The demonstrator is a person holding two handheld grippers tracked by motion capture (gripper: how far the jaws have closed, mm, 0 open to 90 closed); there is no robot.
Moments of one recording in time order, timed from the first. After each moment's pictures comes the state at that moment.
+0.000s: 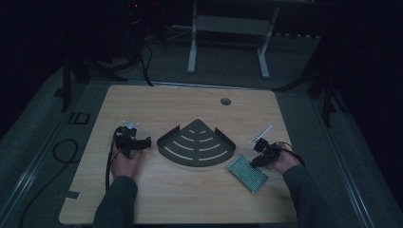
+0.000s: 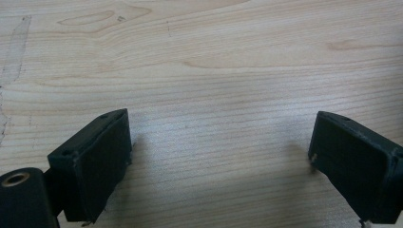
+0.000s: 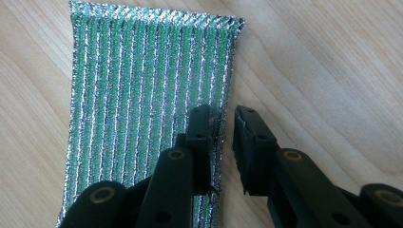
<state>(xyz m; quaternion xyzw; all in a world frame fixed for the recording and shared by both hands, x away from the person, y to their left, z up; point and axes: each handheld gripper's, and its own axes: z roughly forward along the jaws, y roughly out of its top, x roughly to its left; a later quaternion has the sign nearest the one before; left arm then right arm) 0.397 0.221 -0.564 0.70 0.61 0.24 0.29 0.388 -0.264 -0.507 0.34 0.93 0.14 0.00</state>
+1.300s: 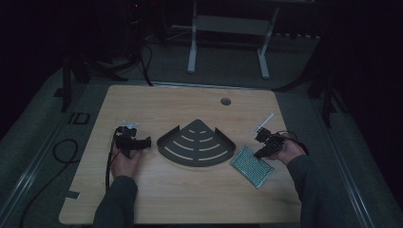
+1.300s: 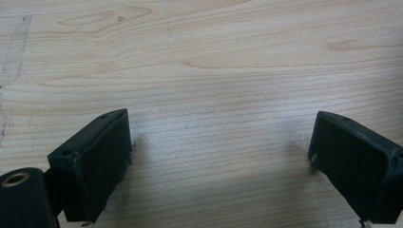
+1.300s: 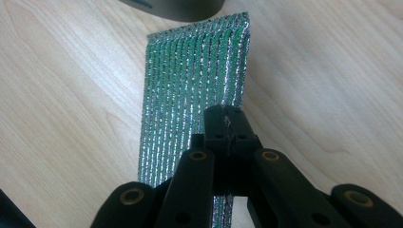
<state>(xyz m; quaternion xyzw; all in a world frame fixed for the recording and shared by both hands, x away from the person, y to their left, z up) 0.397 0.221 -0.564 0.70 0.61 0.24 0.29 0.396 -0.257 -0.457 0.34 0.93 0.11 0.01</state>
